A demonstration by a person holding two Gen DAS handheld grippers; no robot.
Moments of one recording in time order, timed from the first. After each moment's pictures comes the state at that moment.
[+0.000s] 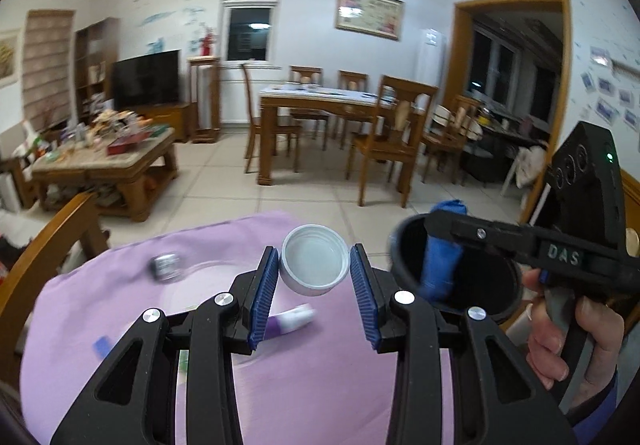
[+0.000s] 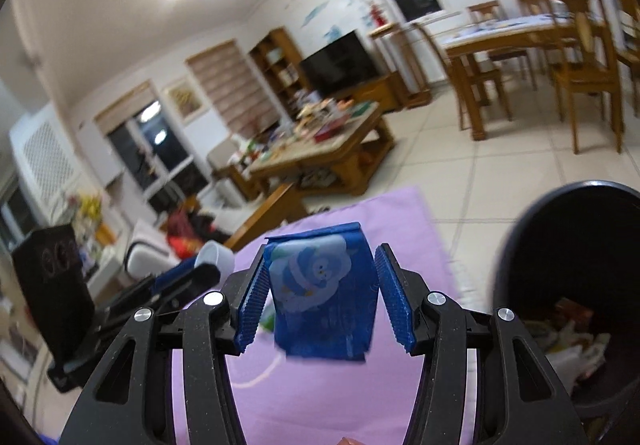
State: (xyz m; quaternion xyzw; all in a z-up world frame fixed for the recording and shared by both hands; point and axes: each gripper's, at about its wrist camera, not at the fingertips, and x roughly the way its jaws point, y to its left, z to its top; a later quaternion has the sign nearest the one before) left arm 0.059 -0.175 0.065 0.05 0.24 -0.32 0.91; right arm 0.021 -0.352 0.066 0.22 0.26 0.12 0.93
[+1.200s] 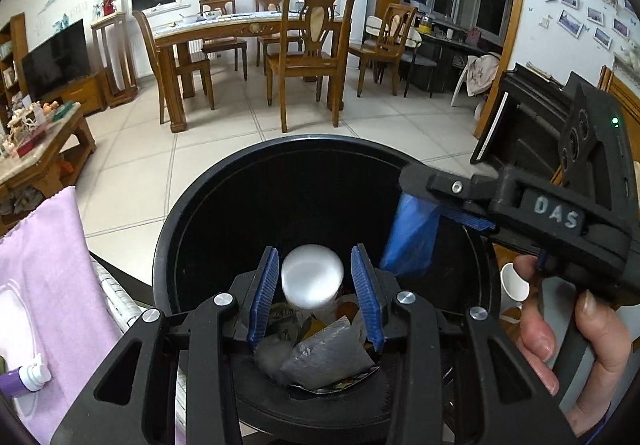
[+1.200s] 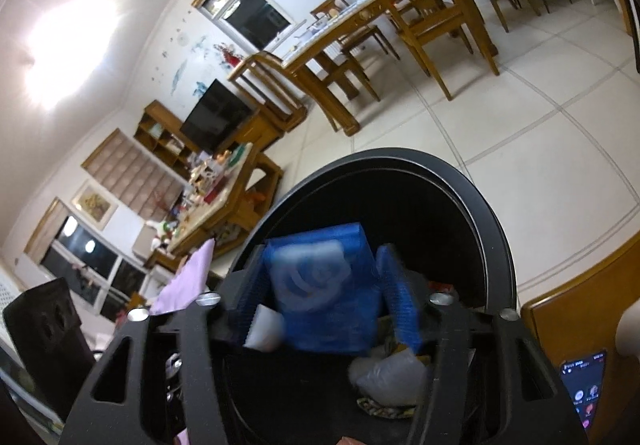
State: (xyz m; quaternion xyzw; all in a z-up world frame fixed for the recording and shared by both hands) left arm 0.065 -0.419 -0.039 0.14 0.35 -0.40 0.83; right arm -0.045 -0.617 -0.062 0.37 0.25 -0.07 0.89
